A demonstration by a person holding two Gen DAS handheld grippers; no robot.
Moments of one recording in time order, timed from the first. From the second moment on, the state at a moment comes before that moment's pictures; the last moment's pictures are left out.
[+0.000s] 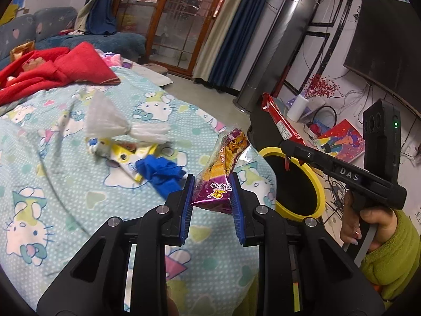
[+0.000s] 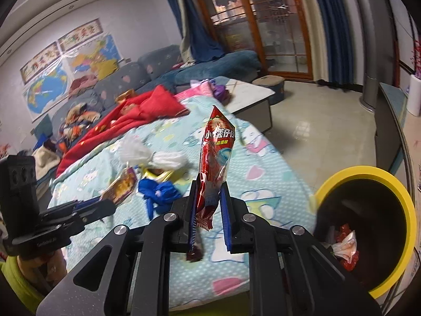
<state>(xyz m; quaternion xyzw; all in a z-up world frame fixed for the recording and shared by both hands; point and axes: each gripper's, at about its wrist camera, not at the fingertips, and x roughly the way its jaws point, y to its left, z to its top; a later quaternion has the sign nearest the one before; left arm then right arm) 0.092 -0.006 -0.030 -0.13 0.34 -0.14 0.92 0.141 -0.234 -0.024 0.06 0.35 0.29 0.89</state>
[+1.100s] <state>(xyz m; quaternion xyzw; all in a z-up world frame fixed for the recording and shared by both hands) 0.117 -0.091 -0.018 -0.07 0.32 -0.22 0.92 0.165 -0.327 -0.041 0.15 0.34 0.16 0.92</state>
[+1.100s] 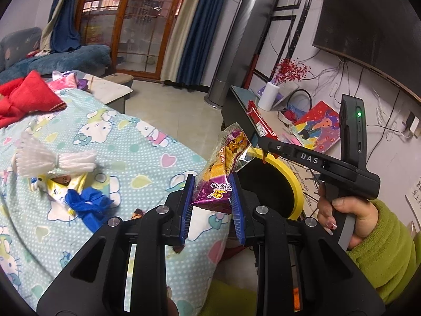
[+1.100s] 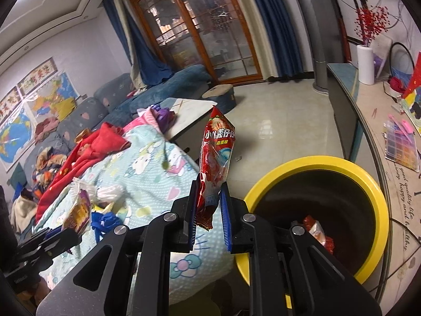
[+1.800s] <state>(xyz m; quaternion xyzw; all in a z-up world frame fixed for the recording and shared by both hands) 0.133 -0.144 -0.034 -0.04 0.34 -0.25 0.90 0.183 -0.386 -0.065 0.18 0.35 0.09 0.92</state>
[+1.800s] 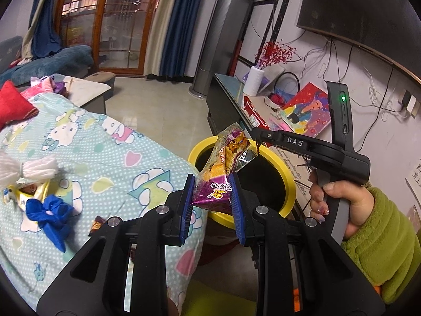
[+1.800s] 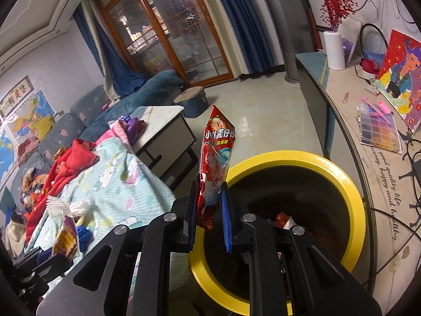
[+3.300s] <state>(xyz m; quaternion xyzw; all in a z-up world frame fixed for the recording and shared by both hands) 0.189 -0.239 -0.083 0.05 0.38 -0.28 0.88 0.197 -0.462 -0.138 0.23 0.41 0.00 0.88</state>
